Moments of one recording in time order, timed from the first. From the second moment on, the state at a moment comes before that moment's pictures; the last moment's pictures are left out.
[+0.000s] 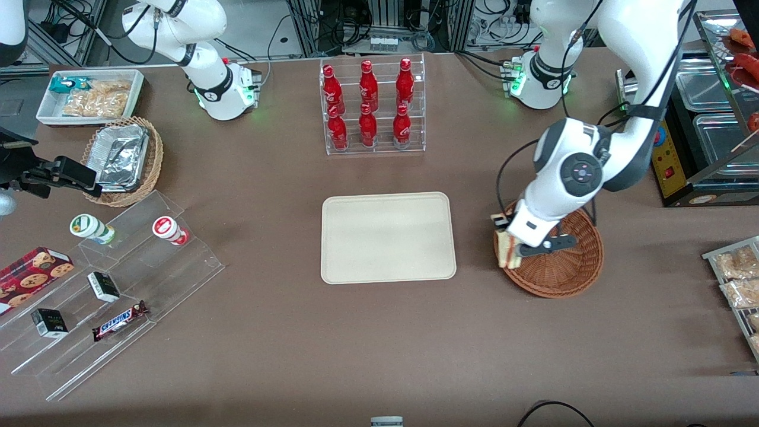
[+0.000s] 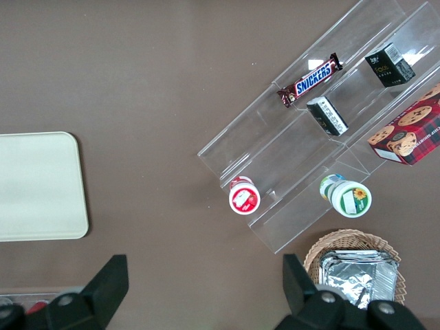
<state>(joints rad) 0.01 0.30 -0.43 -1.95 0.03 2.13 -0.57</state>
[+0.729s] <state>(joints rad) -0.37 0.68 -0.50 -1.56 0.23 2.09 -1.05</state>
